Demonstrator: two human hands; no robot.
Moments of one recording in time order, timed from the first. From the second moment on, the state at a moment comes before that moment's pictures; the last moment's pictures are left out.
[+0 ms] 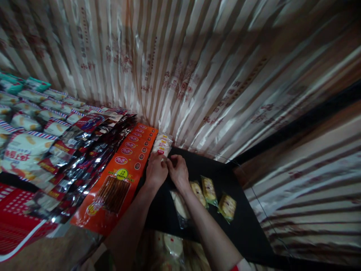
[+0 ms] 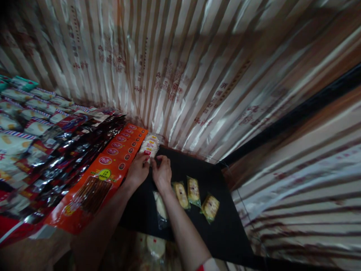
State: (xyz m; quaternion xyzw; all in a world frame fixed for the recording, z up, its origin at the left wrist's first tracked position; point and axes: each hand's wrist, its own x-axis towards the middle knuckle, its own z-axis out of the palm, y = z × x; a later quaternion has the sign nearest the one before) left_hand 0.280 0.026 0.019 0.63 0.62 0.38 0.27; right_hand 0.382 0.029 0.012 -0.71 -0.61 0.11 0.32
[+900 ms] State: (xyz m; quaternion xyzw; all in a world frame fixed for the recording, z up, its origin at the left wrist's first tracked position) left_hand 0.304 -0.098 0.020 0.89 0.40 0.03 0.23; right_hand 0.495 -0.124 -0.006 -0.62 -0.72 0.09 0.29
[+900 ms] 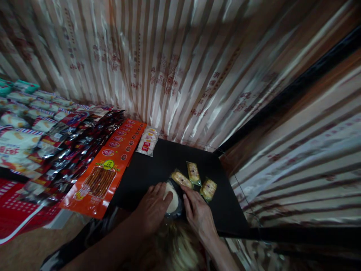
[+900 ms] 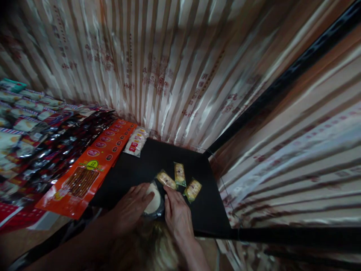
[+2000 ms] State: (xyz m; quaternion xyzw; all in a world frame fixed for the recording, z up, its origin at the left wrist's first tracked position) left_hand 0.309 -0.042 0.018 0.67 0.54 0.31 0.41; right_hand 0.441 -0.099 0.007 -0.62 -0.44 0.43 0.50
